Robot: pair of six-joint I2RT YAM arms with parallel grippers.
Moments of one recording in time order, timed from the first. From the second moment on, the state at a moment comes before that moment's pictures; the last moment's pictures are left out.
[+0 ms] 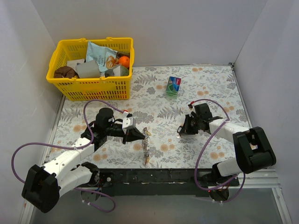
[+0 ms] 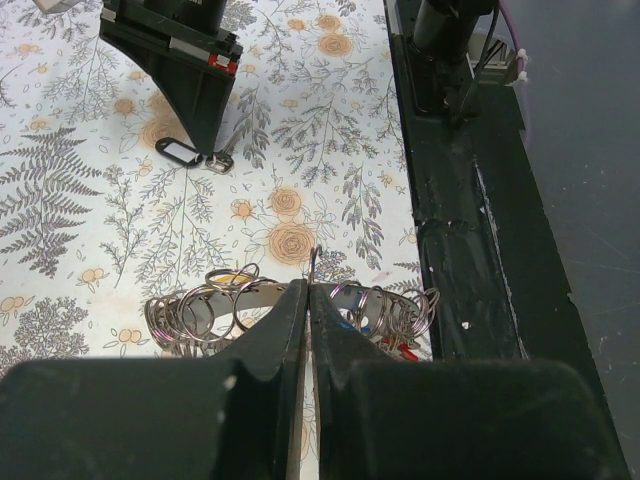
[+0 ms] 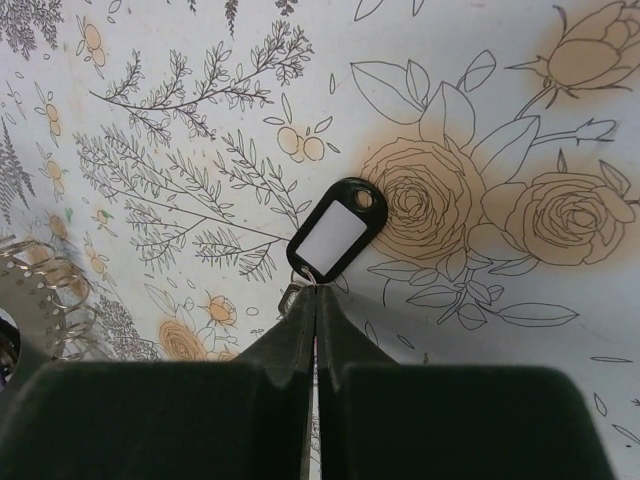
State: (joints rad) left arm -0.52 0.97 0.53 0.03 1.04 0.33; right arm 0.34 1.42 0.60 -0.18 -0.38 0.44
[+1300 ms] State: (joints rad) left arm -0.52 0.94 0.53 0.02 0.98 0.34; right arm 0.34 1.12 0.66 -0.16 -0.49 0.29
